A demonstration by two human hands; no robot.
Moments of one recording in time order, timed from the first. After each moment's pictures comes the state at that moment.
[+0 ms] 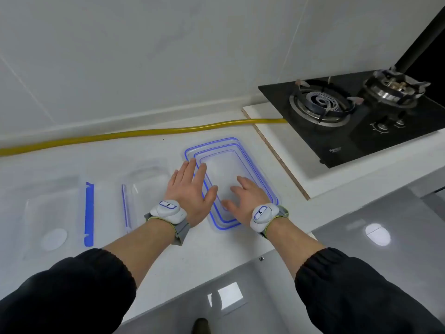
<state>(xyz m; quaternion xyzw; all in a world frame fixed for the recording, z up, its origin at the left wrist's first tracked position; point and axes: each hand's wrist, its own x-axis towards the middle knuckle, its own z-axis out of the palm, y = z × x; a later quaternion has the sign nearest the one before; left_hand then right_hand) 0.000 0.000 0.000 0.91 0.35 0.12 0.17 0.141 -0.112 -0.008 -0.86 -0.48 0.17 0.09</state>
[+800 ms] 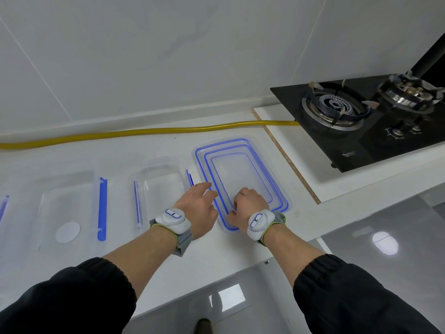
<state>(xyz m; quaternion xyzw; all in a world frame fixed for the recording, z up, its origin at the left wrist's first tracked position) -0.026 -0.008 -0.012 0.93 0.28 0.12 0.19 0.112 -0.097 -0.003 -0.86 -0.49 0.15 0.00</state>
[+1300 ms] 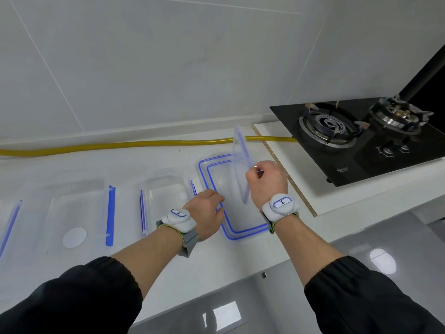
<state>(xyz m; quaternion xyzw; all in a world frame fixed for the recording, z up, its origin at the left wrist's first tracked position) -0.020 -0.010 0.014 0.91 0.29 0.12 0.26 0.125 -0.083 0.077 -0.87 -0.33 0.01 0.37</state>
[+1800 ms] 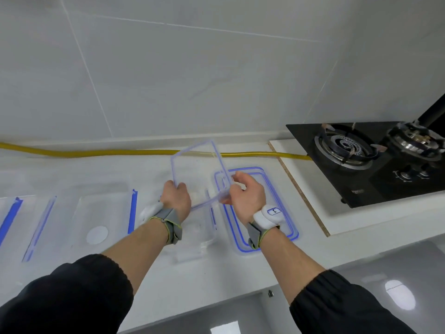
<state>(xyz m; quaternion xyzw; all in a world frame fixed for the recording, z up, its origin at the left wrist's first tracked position) -0.052 0.052 0.051 0.54 0.64 0.26 0.48 0.065 -0.049 0.080 -0.75 -0.29 0.27 0.53</state>
